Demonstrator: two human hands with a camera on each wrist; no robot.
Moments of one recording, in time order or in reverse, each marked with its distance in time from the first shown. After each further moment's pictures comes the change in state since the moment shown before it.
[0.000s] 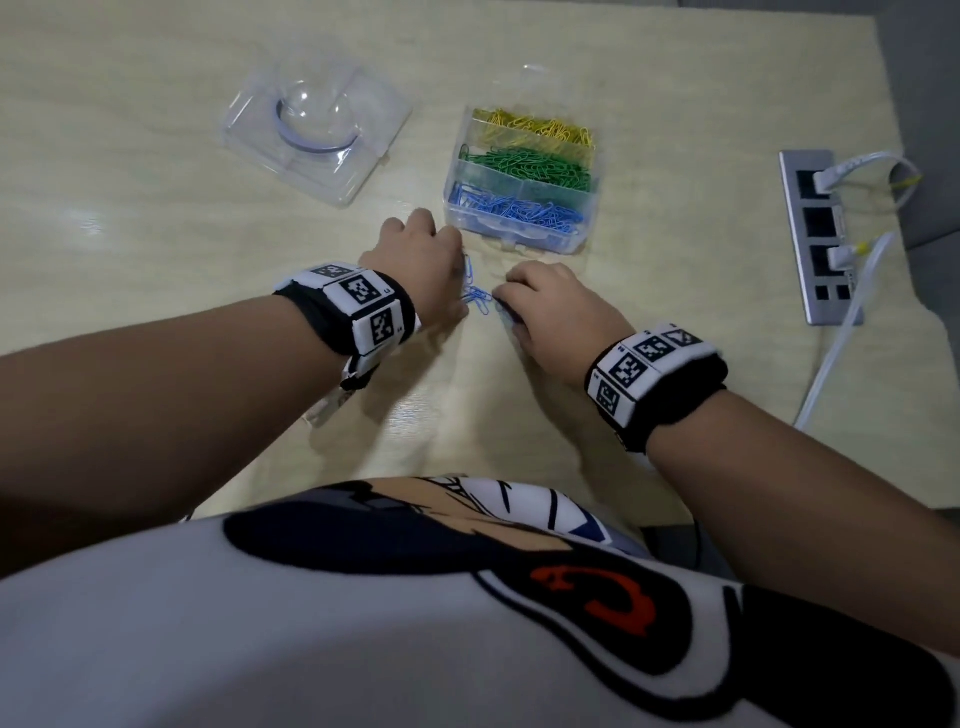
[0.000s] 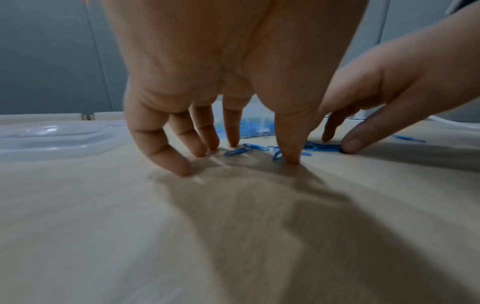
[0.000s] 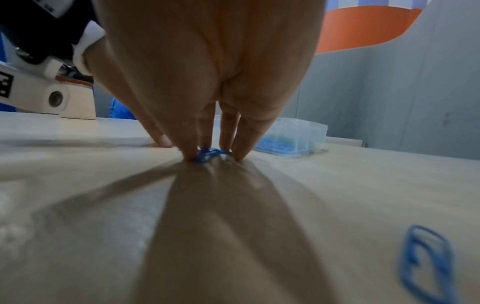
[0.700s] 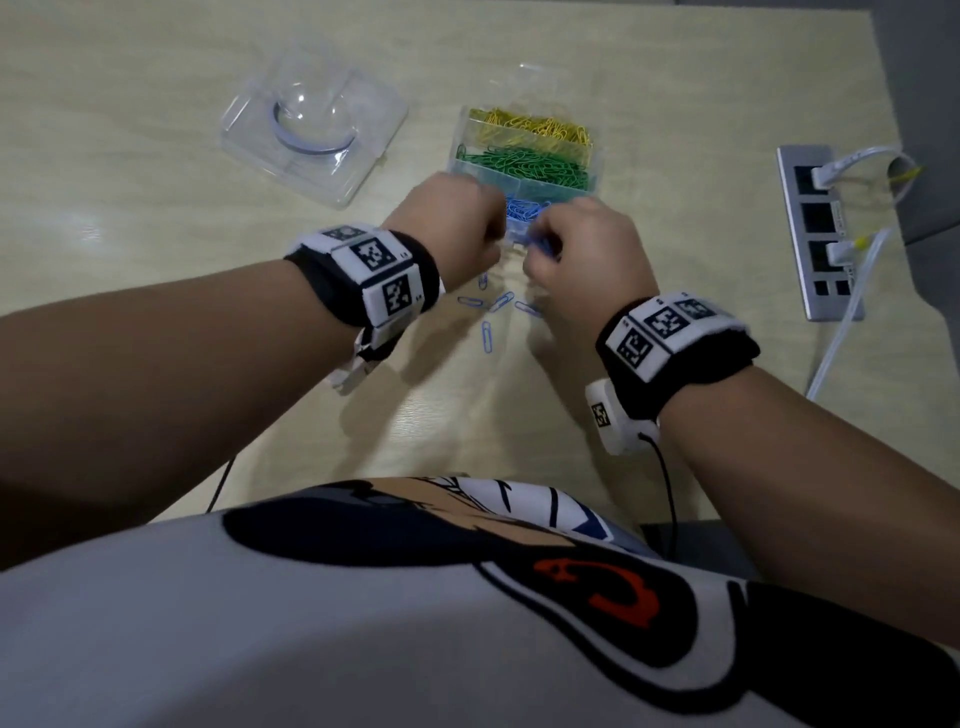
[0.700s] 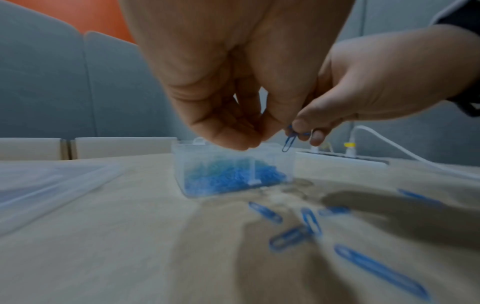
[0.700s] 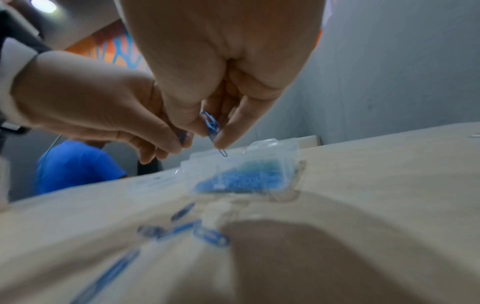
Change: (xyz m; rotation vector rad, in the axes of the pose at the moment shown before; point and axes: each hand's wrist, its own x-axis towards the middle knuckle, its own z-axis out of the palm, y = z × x) left_hand 0.015 0.024 -0.038 -0.086 0.163 0.246; right_hand 0.012 0.001 -0.048 0.265 0.351 0.242
